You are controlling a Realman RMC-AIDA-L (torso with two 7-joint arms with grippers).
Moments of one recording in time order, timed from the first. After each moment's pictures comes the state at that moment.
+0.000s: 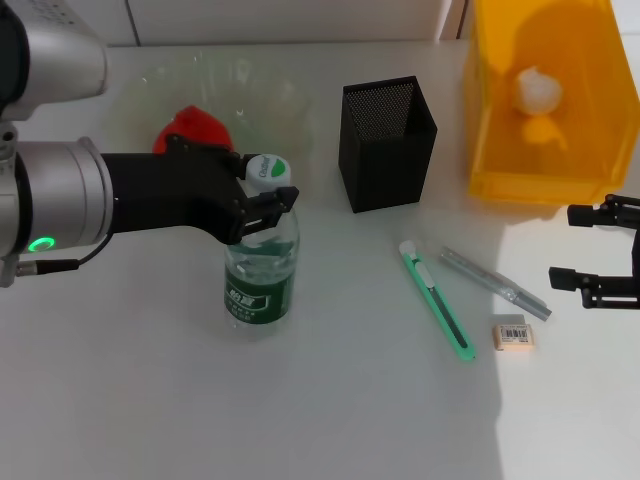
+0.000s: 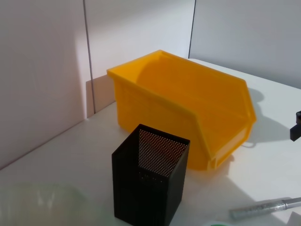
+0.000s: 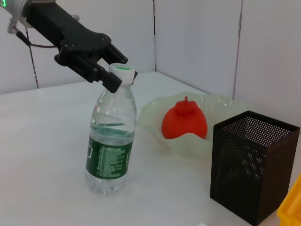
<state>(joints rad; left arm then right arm) -0.10 -2.07 1.58 1.79 2.16 1.18 -2.33 0.32 2.03 -0.65 -0.89 -2.02 -1.71 1.21</state>
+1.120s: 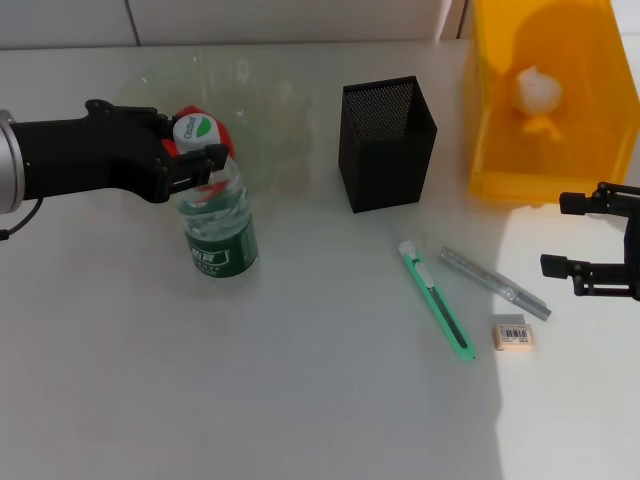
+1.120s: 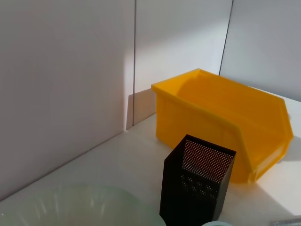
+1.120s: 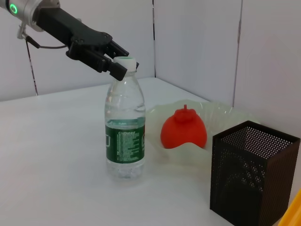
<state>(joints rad) -0.12 -2.07 1.34 1.67 2.02 1.24 -2.15 0.33 2.04 -0.65 -0.91 -2.02 -1.71 1.24</state>
